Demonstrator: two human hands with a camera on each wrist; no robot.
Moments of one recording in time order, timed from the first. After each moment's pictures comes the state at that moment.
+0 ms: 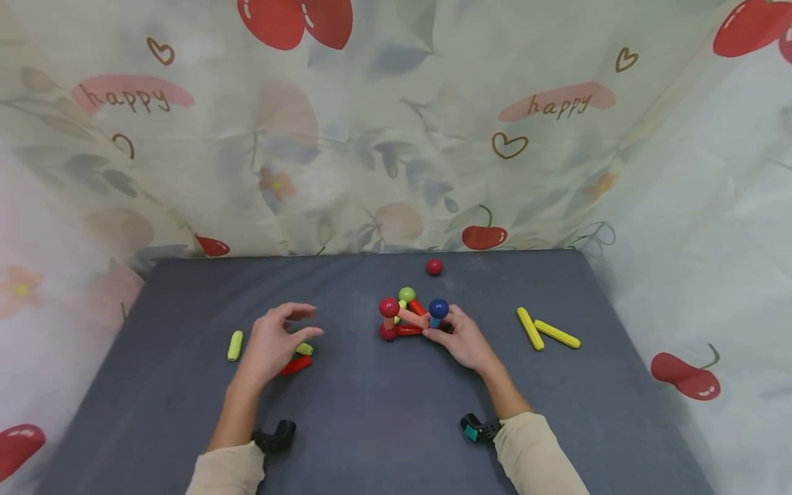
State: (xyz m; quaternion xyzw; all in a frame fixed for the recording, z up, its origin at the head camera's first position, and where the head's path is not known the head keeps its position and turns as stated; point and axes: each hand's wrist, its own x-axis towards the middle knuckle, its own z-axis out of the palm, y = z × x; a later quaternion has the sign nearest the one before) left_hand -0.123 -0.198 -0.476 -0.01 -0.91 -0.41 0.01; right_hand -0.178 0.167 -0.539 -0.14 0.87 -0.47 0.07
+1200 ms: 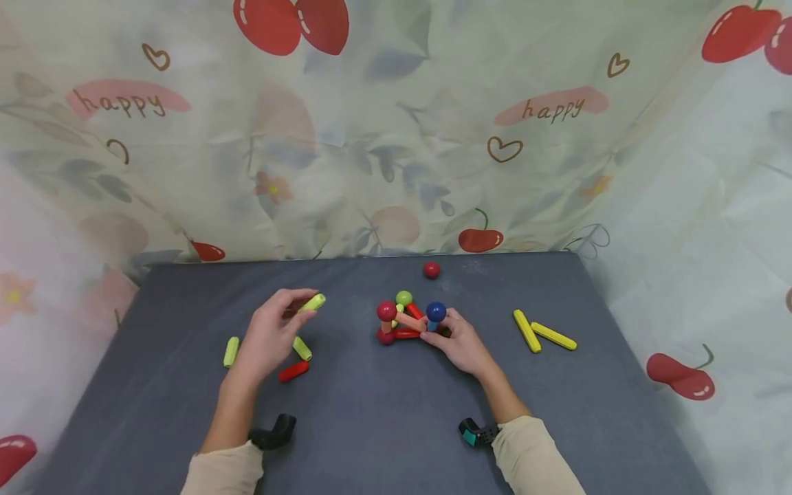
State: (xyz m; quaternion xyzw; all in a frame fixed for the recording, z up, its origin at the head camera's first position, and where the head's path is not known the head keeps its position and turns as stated) left_hand -0.128 -0.185 -0.439 -0.06 -0.90 -0.42 0.06; right_hand -0.175 0.168 -0.539 -0.14 0.86 -0.48 0.07
